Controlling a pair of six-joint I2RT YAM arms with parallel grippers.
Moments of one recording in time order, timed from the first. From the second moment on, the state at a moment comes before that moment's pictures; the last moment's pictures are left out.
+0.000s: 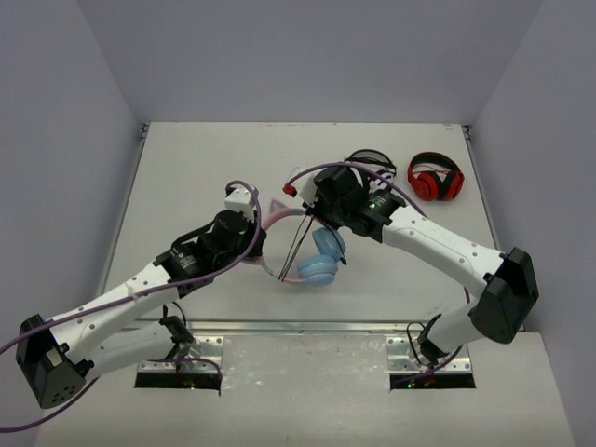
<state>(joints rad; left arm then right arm) -0.77 0.94 0.74 -0.36 -0.33 -0.47 0.80 1.48 1.23 -0.55 0.25 -0.41</state>
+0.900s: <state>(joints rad) -0.78 0.90 0.82 -0.37 -0.23 -0.40 0.52 1.47 1.22 -0.52 -0.11 -0.23</state>
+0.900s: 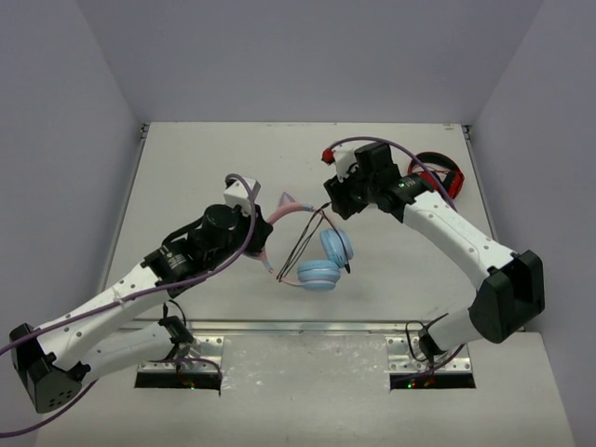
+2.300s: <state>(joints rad) -0.64 1.89 1.47 -0.27 0.49 0.10 0.17 0.65 1.01 -0.92 0.00 0.22</state>
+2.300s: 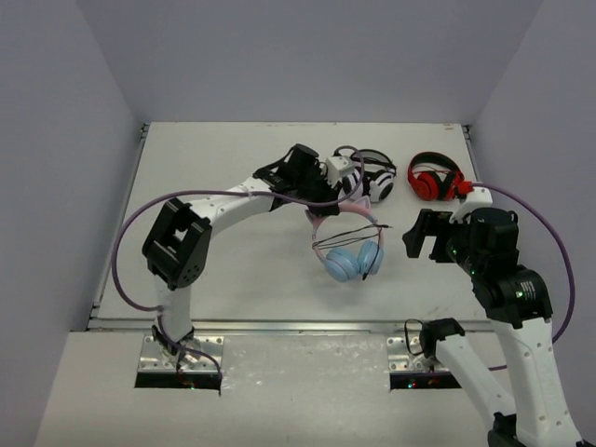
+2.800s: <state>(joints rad) -0.75 2.29 1.78 -0.31 0.52 0.18 0.17 0.50 0.95 -0.99 -0.04 0.20</state>
